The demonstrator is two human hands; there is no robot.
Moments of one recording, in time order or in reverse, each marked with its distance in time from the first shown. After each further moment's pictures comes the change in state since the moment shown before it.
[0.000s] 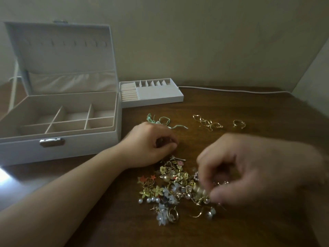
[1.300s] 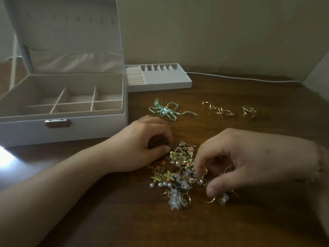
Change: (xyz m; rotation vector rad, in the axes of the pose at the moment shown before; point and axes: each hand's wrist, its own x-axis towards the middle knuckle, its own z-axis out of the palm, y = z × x) left_hand -0.046 0.005 -0.018 0.008 -0.121 -0.069; right_hand 0.045 -0.008 0.025 -0.285 -0.184 0.112
